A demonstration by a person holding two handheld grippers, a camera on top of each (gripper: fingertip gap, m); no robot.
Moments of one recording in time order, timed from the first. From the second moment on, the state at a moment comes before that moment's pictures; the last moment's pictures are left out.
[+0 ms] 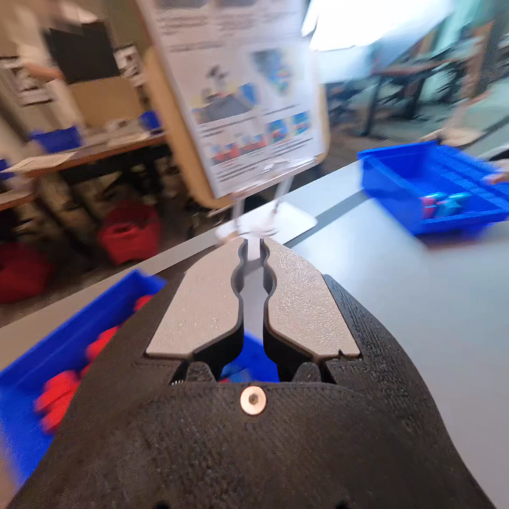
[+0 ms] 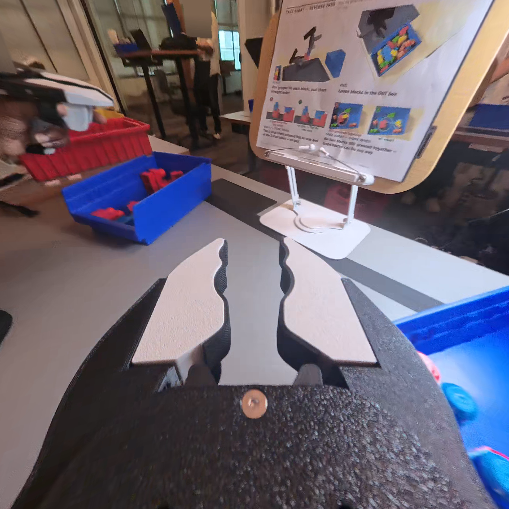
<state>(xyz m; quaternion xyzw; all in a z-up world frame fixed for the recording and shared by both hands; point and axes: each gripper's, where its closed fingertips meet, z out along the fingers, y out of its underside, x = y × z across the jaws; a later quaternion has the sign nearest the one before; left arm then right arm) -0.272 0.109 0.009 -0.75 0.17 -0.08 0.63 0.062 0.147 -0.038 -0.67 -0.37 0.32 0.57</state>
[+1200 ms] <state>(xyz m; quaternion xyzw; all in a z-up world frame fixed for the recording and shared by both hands) -0.346 0.117 -0.053 -0.74 0.39 0.23 0.50 -0.004 0.097 -0.124 -0.64 -0.41 0.43 0.49</state>
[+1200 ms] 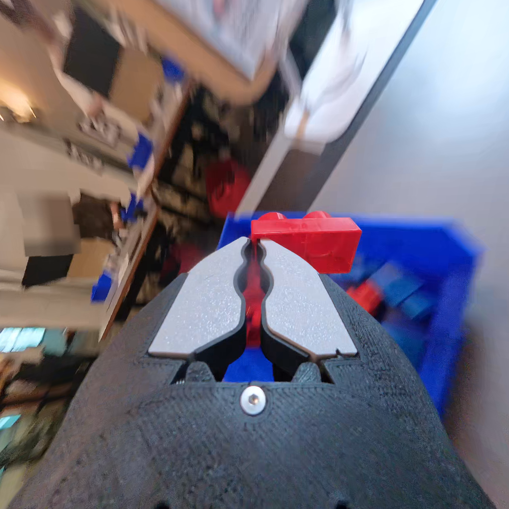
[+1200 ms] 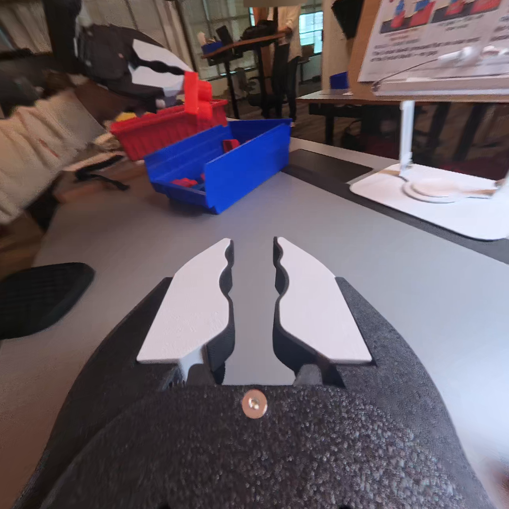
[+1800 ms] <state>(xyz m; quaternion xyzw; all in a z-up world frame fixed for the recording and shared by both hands) -0.054 0.027 -0.029 -0.52 0.41 0.00 0.75 -0.029 0.008 -0.049 -0.54 -0.37 0.66 0.36</state>
